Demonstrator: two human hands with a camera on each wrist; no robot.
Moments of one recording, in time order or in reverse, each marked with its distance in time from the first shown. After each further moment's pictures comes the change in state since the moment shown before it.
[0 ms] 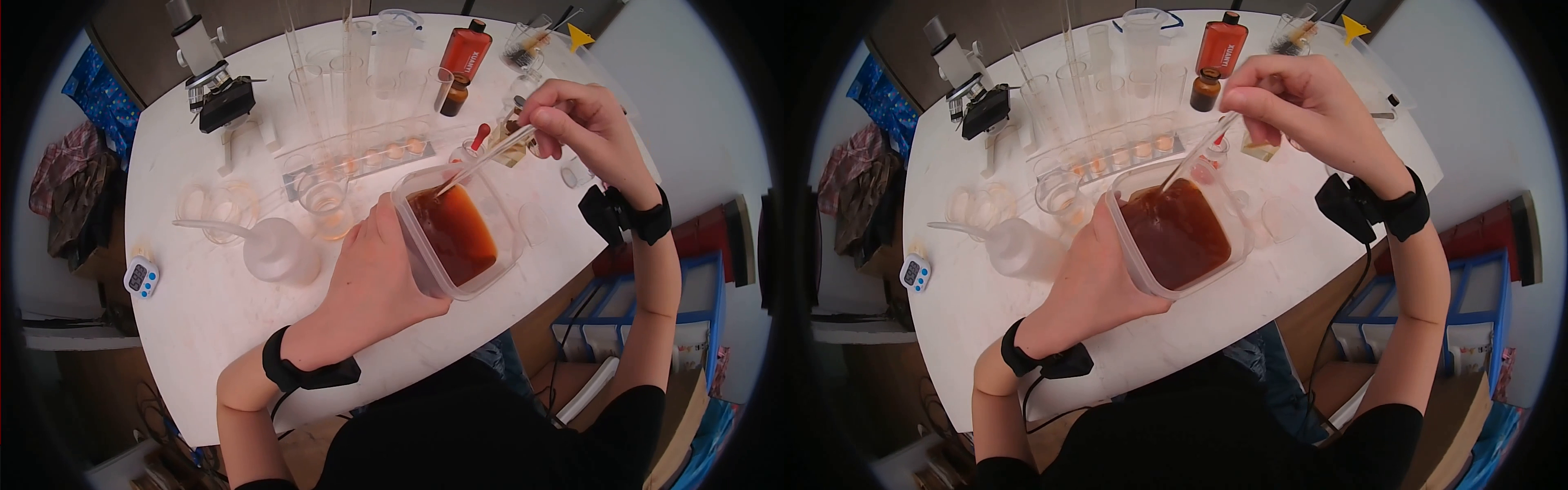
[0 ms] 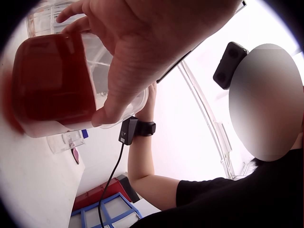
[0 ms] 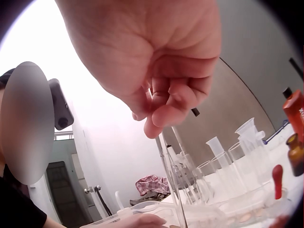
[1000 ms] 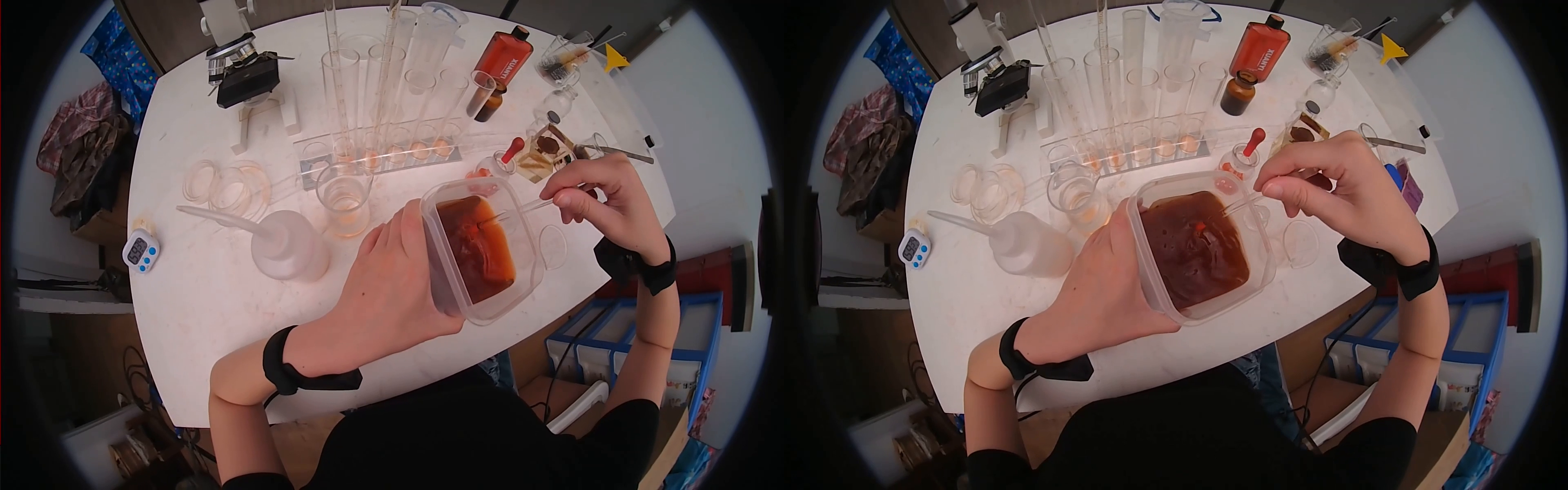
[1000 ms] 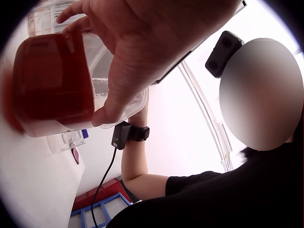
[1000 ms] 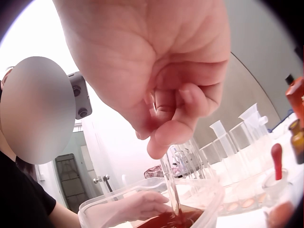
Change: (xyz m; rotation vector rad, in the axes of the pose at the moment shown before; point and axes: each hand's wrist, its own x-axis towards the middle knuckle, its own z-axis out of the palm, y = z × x) left_hand -0.002 -0.002 0.001 0.052 0.029 0.037; right_hand -0.009 0.010 0.012 0.006 -0.239 -0.028
